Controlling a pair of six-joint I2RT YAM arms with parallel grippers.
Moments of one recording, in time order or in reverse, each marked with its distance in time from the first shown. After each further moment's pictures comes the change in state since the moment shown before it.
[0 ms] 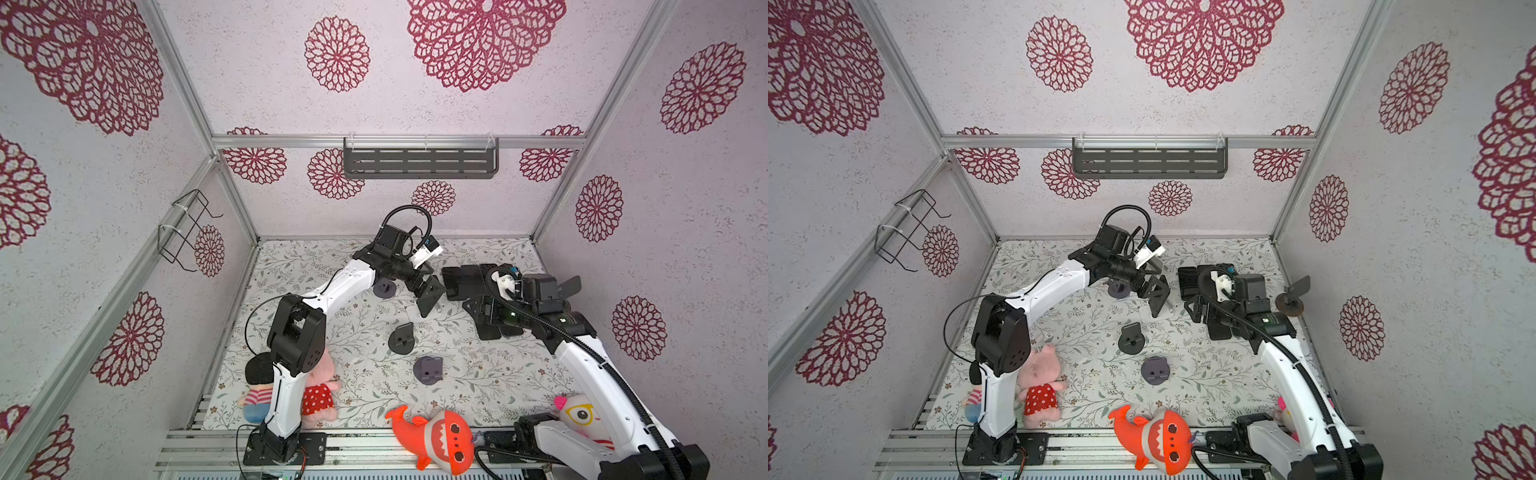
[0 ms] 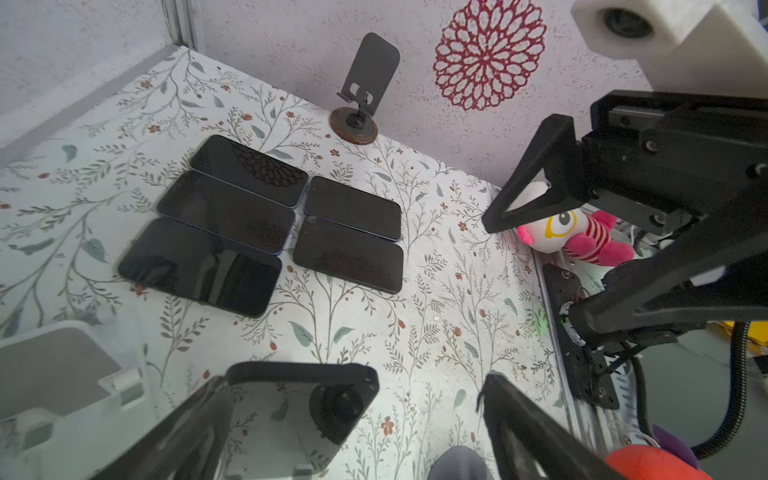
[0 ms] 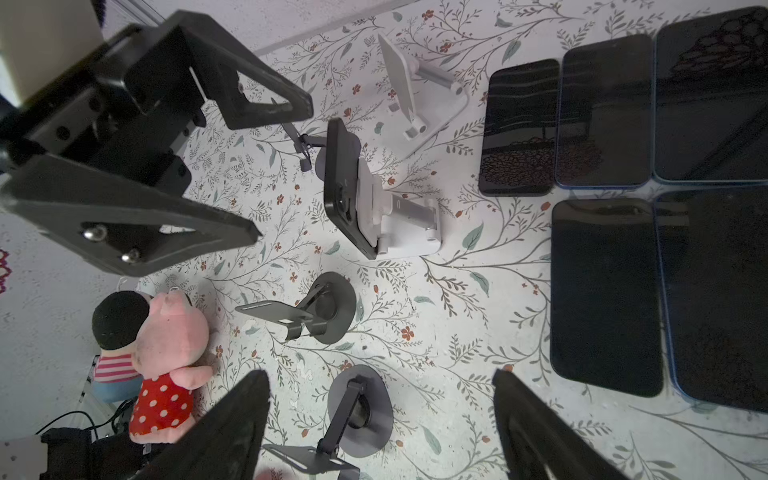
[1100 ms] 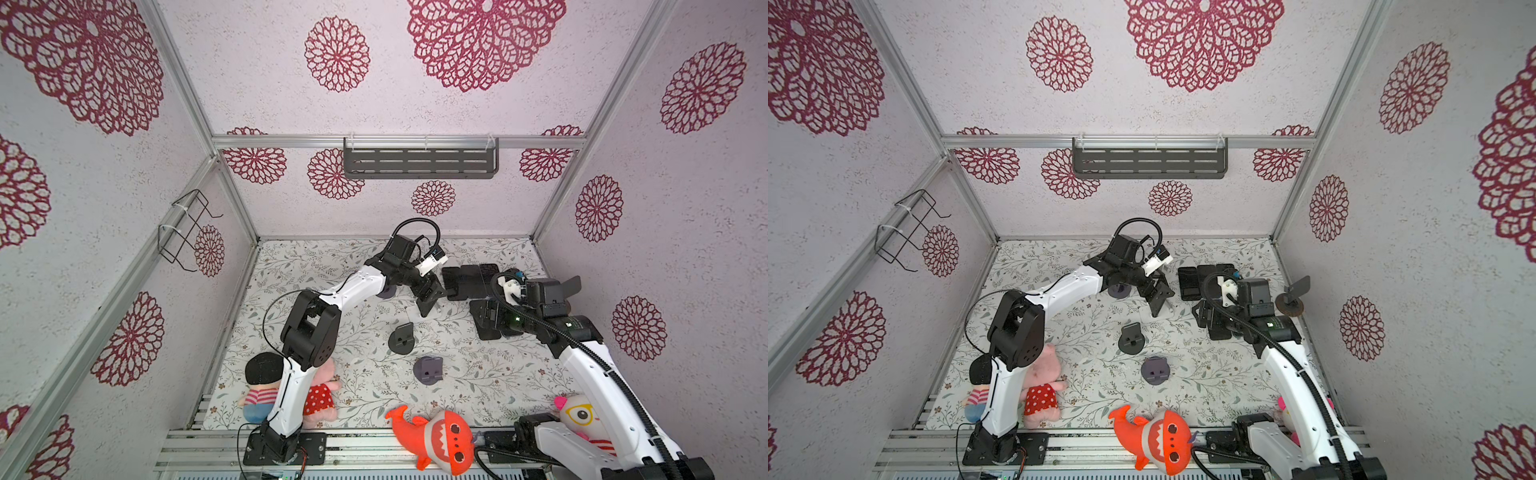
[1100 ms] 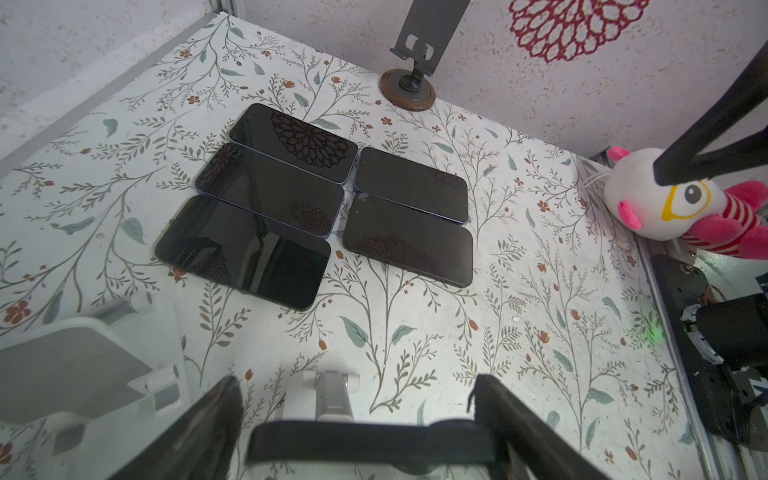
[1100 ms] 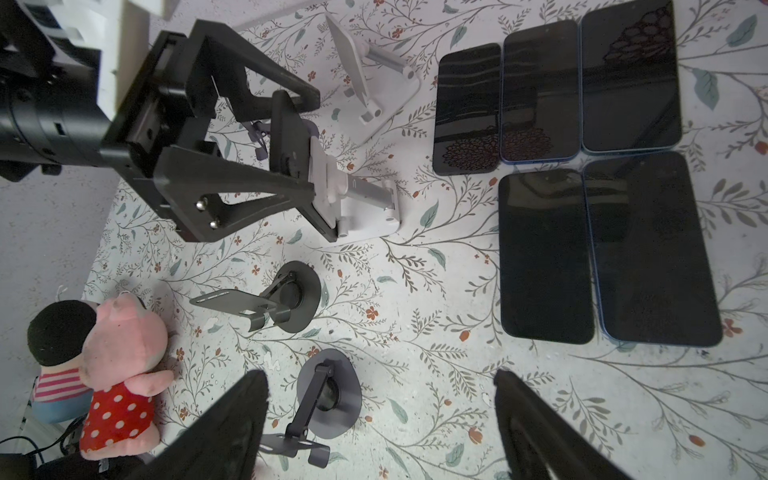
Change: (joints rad) left arm -0.043 0.100 -0.023 0.107 -0.163 0.023; right arm -0.020 -0.035 0.000 -0.091 0.087 -0.027
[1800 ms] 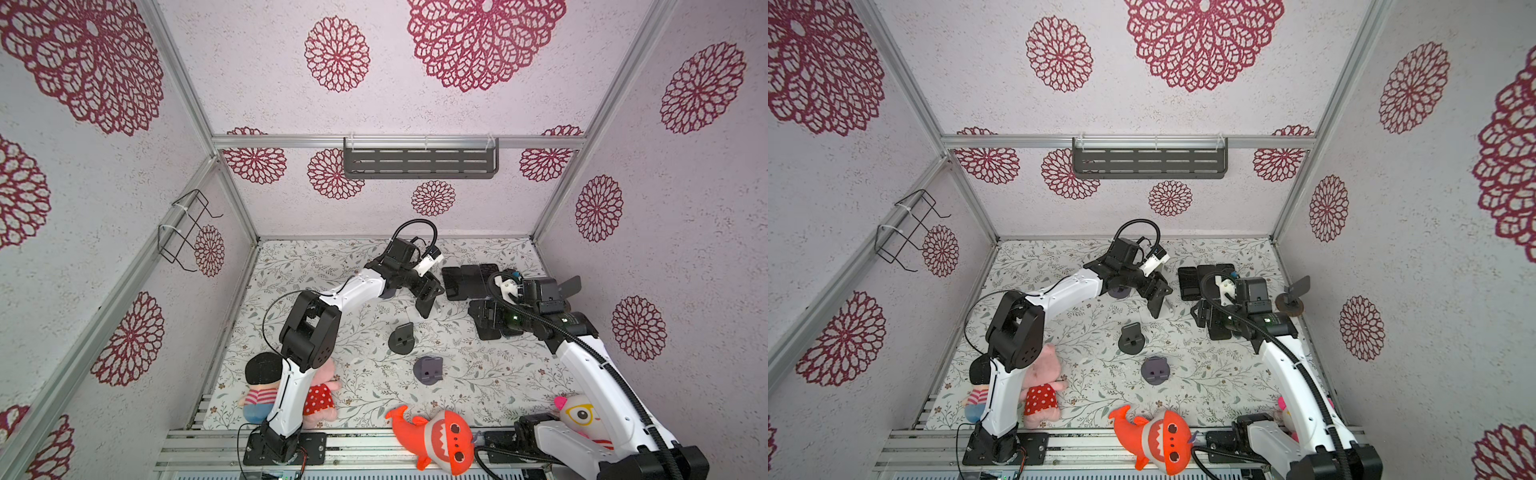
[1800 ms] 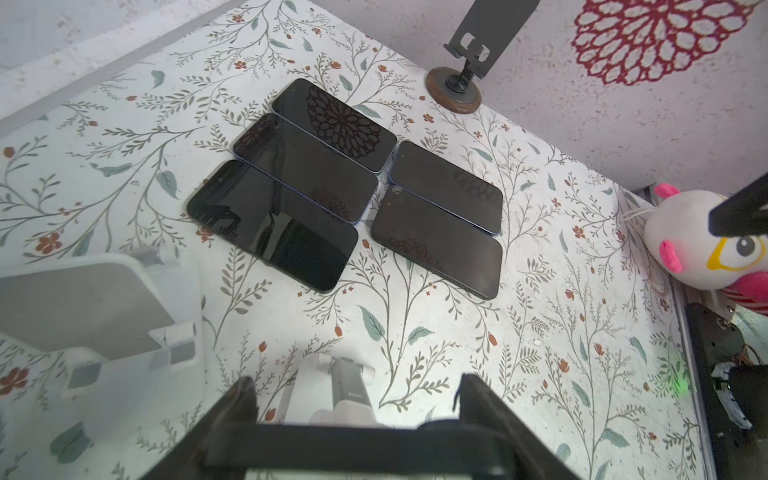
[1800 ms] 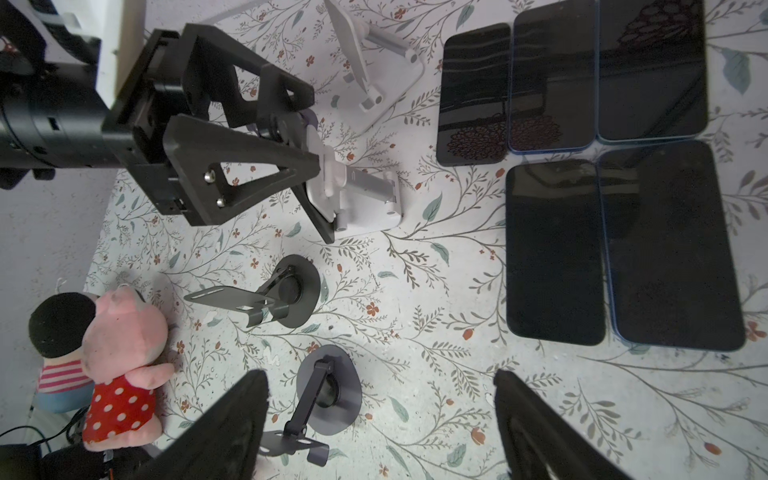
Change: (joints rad) left arm -0.003 -0.030 -0.047 0.040 -0.115 -0.160; right arm 0.005 0.046 0.002 0.013 -0.036 -0.016
